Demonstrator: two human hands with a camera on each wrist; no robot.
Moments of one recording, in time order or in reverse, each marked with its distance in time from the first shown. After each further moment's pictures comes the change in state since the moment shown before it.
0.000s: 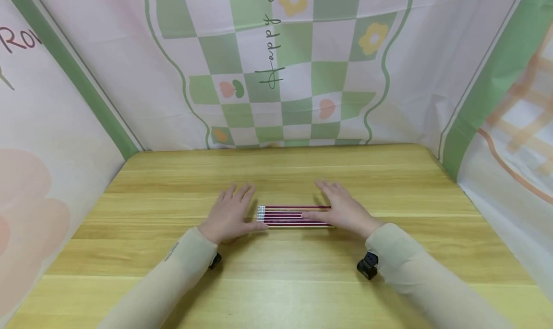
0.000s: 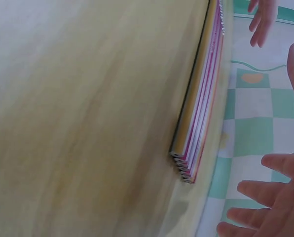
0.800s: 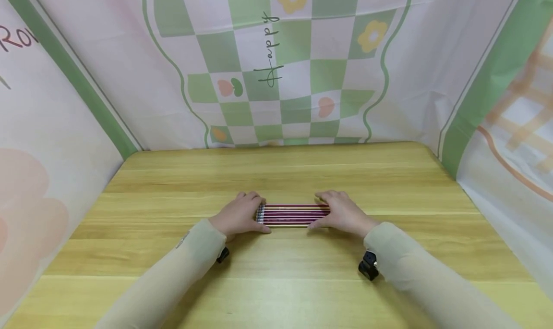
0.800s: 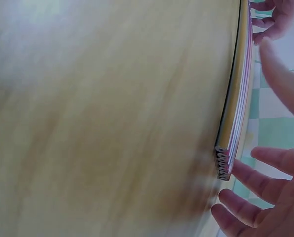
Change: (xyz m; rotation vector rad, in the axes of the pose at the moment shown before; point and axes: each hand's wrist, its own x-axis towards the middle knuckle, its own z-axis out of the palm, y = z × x) left_hand 0.023 0.010 0.008 -0.061 -0.158 0.043; right_hand 0.003 0.015 0.015 0.016 -0.016 -0.030
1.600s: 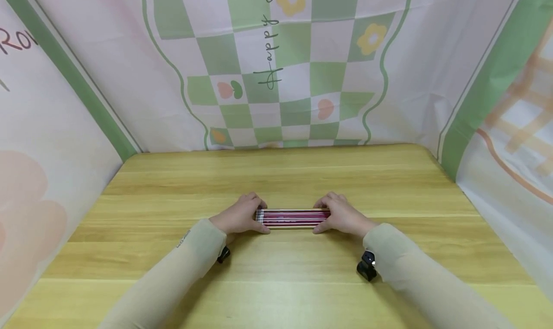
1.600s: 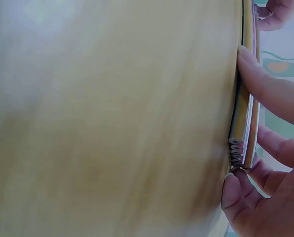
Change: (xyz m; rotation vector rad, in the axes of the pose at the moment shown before) left_hand 0.008 -0.007 0.002 -0.218 -0.069 0.009; right_hand 0.005 0.005 0.001 0.072 -0.045 0.017
